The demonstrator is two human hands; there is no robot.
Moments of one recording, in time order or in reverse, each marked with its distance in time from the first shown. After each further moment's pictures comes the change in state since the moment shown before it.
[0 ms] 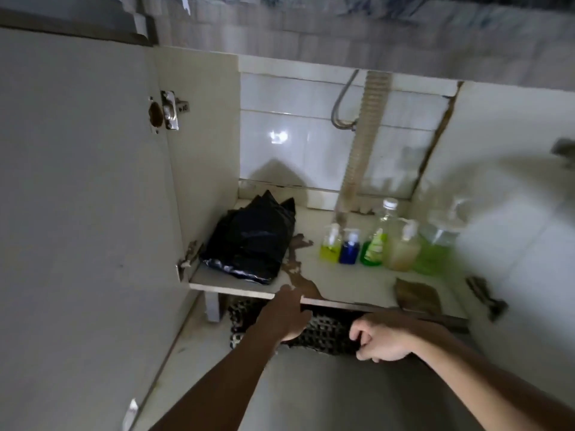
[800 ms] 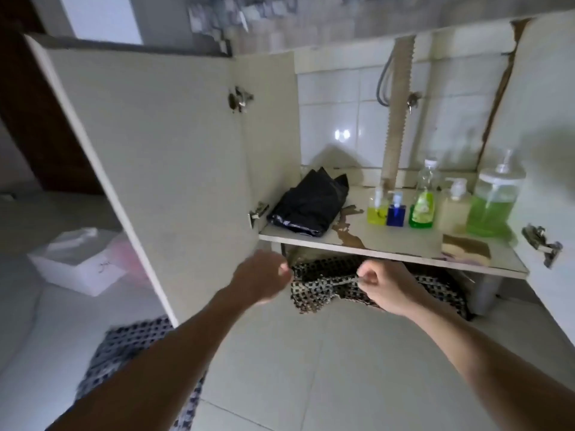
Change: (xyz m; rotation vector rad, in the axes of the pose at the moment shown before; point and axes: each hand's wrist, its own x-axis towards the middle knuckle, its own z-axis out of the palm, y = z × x) left_hand -0.187 -0.003 -0.015 0.455 0.302 -0.138; right_hand -0.075 -0.012 0.100 0.199 0.664 -0.395
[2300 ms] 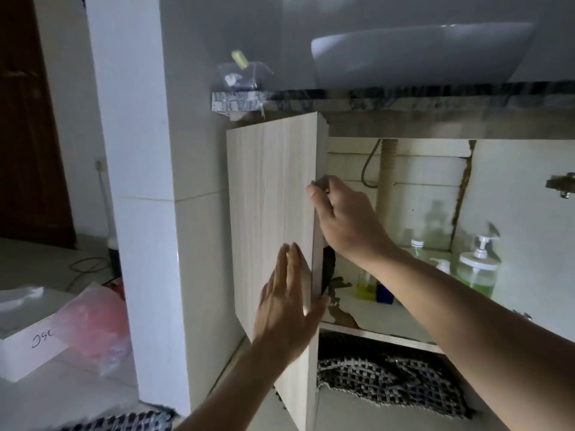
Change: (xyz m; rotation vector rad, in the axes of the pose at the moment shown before) left_hand 0.027 0.026 -0.038 -0.403 0.581 0.238; right_hand 0.076 -0.168 -0.112 0.182 0.642 -0.506
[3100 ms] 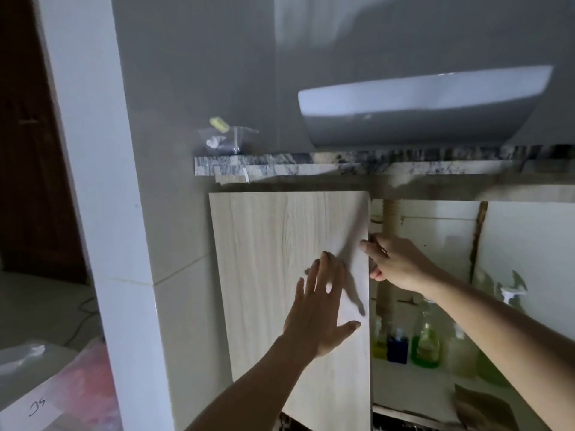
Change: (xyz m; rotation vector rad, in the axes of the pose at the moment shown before) left_hand 0.169 0.017 0.039 0.372 -0.318 0.122; right_hand 0.098 0.114 -0.072 -0.038 -0.359 0.445
